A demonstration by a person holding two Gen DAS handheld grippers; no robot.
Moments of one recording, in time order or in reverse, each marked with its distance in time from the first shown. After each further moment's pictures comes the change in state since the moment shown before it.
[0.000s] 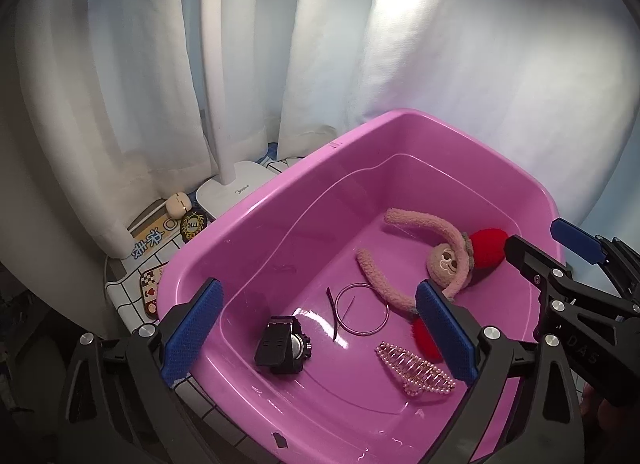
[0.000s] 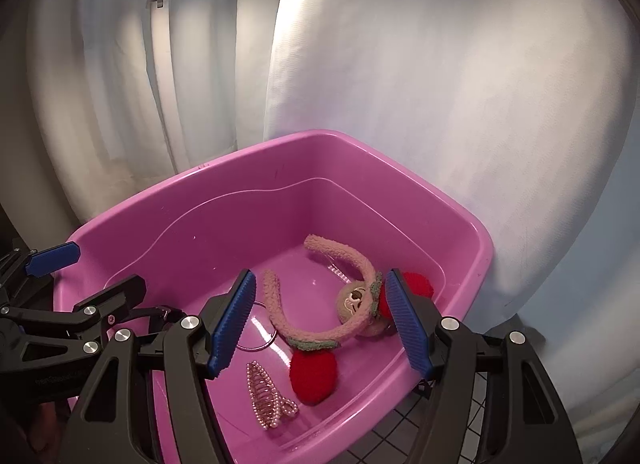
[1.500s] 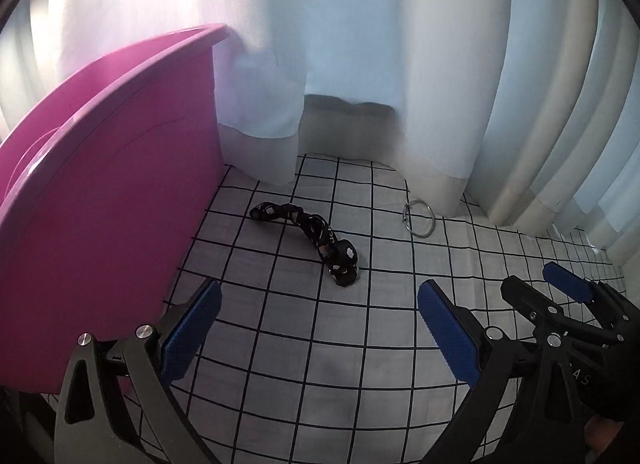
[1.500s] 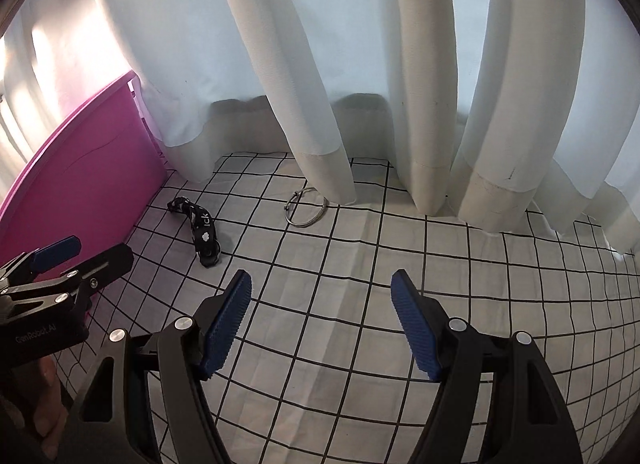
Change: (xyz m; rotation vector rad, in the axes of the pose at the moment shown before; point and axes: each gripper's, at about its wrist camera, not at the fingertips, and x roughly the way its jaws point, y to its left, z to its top) left arm 0.029 -0.261 -0.144 0.388 0.113 -0.301; right arm -0.076 -0.221 -0.268 0.538 0.118 -0.217
